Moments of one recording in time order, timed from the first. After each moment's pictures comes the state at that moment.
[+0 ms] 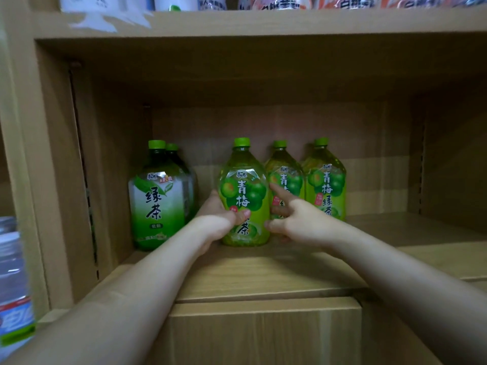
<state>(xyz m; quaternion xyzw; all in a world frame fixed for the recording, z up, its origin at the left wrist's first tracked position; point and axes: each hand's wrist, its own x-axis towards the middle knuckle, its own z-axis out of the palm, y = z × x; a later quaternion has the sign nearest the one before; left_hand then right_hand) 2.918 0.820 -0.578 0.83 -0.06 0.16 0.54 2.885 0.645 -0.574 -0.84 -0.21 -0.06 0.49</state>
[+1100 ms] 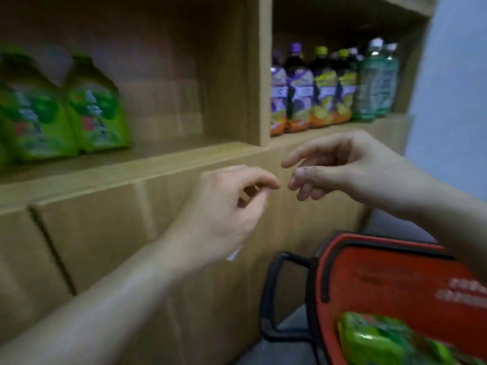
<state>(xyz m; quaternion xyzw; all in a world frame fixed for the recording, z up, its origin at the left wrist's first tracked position) 2.714 0.498 -0.660 0.74 -0.51 0.21 0.39 2.627 0.317 -0.626 -0.87 -0.07 -0.19 0.45</state>
